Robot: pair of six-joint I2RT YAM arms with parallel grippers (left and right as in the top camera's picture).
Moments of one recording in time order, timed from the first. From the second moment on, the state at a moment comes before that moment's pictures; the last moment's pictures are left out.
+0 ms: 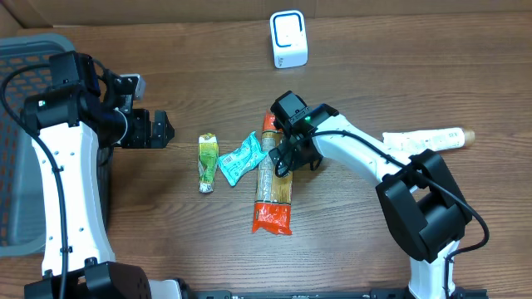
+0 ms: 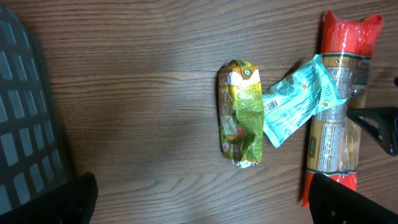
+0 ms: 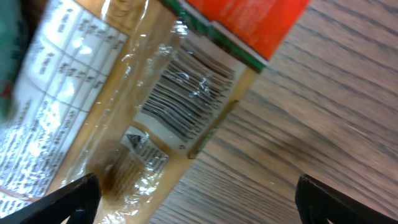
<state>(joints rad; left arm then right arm) 0.27 1.56 1.58 -1.31 0.22 0.24 0.63 2.05 1.45 -0.82 0.00 0.14</state>
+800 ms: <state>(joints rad) 0.27 1.56 1.58 -1.31 0.22 0.24 0.38 2.05 1.50 -0.99 -0.15 0.07</state>
